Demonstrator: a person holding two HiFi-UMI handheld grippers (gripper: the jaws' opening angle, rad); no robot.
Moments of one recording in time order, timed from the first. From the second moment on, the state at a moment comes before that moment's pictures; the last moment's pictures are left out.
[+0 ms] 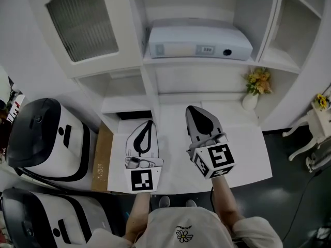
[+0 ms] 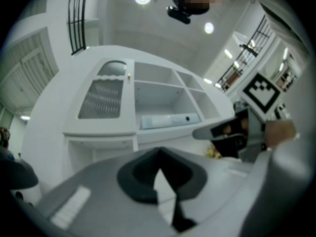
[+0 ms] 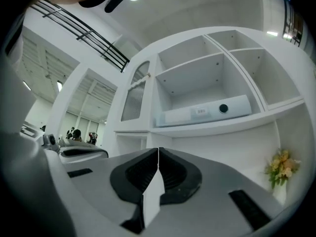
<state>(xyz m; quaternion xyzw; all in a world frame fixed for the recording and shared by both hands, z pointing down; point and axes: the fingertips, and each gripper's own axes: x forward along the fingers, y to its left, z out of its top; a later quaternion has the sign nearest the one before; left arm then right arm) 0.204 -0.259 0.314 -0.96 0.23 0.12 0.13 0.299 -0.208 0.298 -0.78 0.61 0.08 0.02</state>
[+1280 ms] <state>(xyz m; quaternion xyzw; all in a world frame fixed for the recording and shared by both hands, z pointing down) 0.130 -0.326 0.308 -0.93 0.31 0.13 0.15 0.287 -0.380 0.102 -0.73 0.68 0.13 0.01</state>
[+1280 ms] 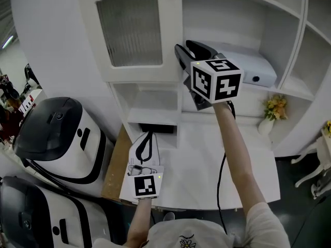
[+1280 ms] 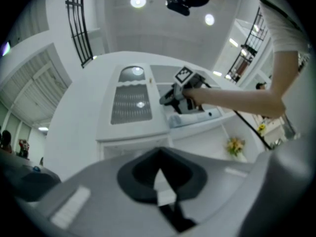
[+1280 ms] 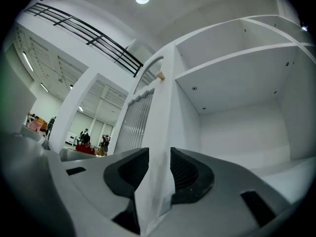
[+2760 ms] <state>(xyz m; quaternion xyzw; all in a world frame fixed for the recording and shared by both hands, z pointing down) 0.097 -0.322 0.339 -0.93 0.34 0.08 0.14 0.284 -0.383 0.115 -0.68 0.73 0.05 0.06</state>
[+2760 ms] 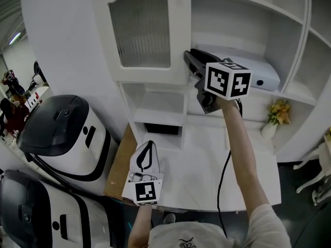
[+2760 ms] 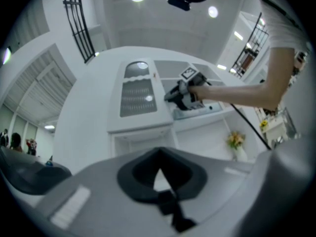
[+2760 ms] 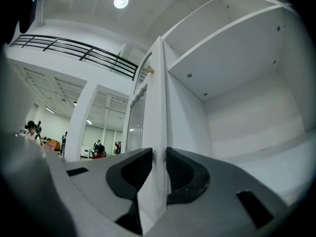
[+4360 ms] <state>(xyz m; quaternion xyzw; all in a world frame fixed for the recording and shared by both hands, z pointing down) 0.098 -0.280 0.330 -0.91 0.37 0.08 0.16 0.174 -0.310 0.116 -0.54 0.84 0.08 0.01</state>
